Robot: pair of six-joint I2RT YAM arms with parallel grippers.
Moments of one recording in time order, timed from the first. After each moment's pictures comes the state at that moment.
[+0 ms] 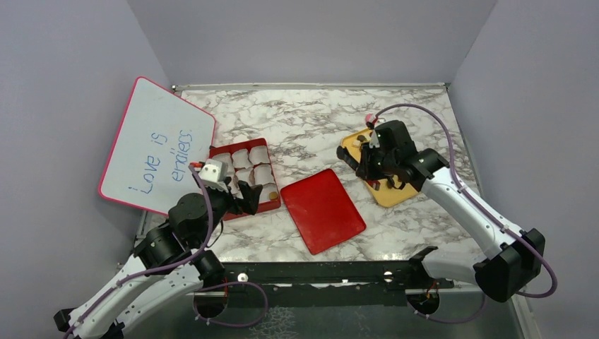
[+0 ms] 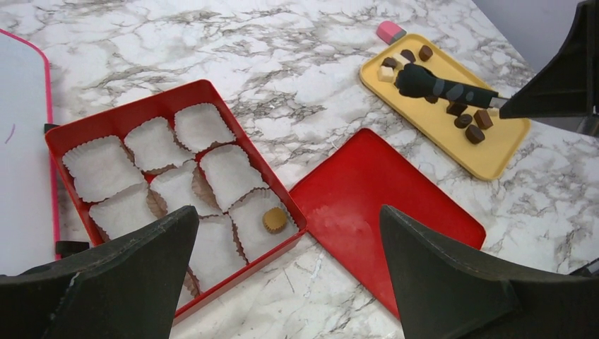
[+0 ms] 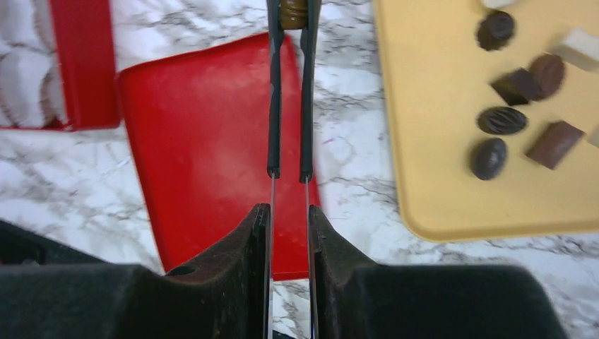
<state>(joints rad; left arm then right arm) -0.87 0.41 0.70 -0.52 -0.43 -0.30 0.51 1.21 1.09 -0.73 0.02 0.31</state>
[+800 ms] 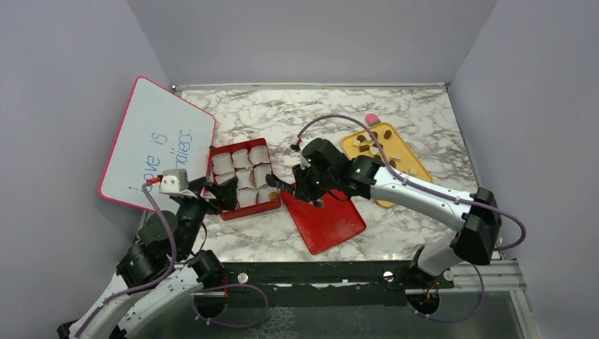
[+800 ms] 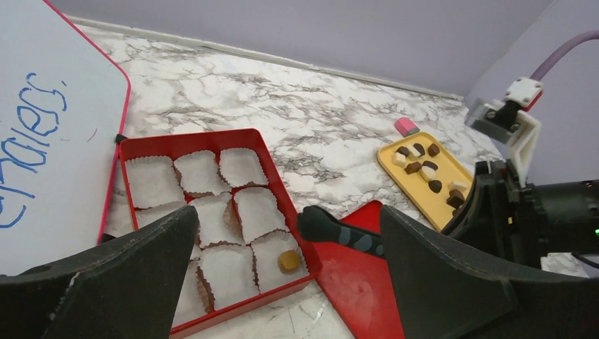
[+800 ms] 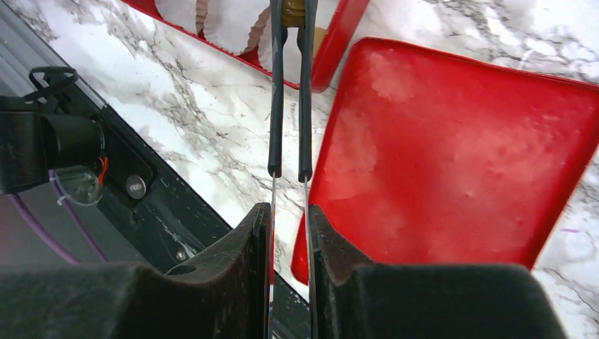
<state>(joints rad) -0.87 0.19 0.70 -0.53 -0.65 -0.36 1.00 1.49 1.29 -0.59 -0.04 0.39</state>
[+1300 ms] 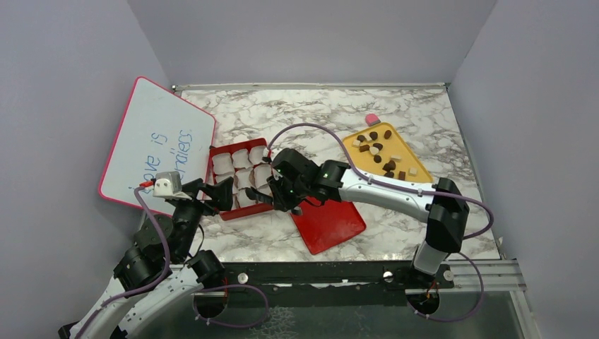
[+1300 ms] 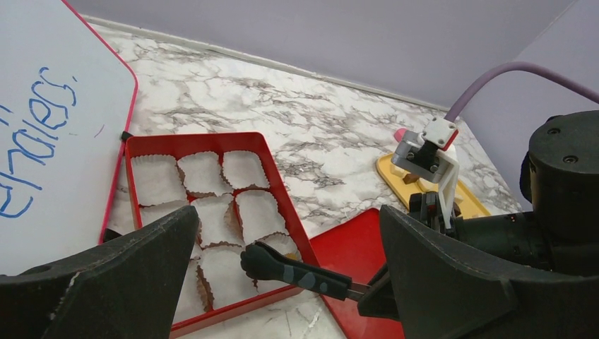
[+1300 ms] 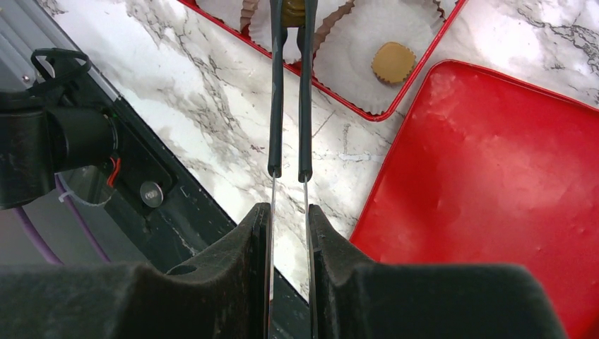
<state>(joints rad) -0.87 0.16 0.70 -0.54 -0.68 -0.39 1.11 1.72 1.43 -0.57 -0.03 0.40</state>
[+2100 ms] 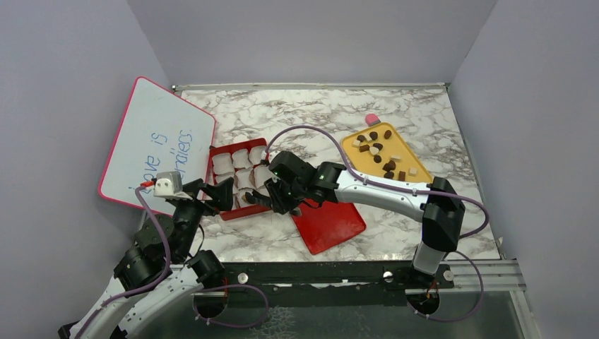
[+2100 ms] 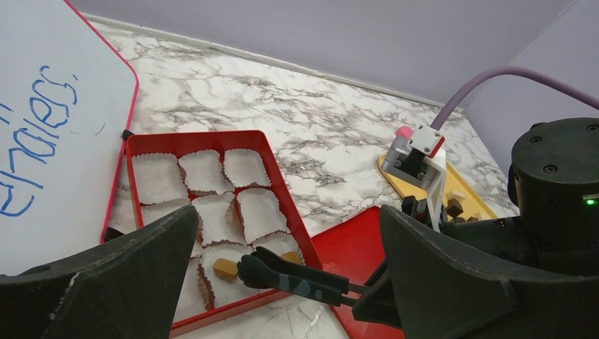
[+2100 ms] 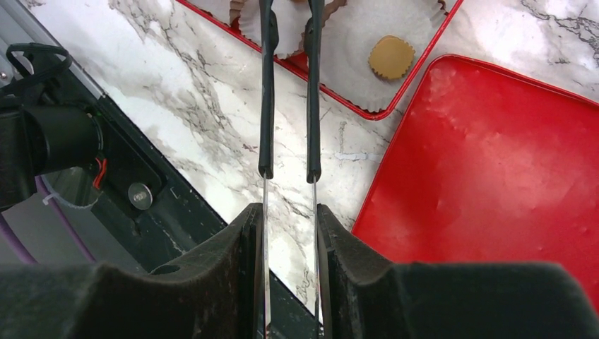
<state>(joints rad) -0.87 0.16 0.70 -0.55 -0.68 -0.39 1.12 1.76 1.45 -0.57 -0.02 0.40</state>
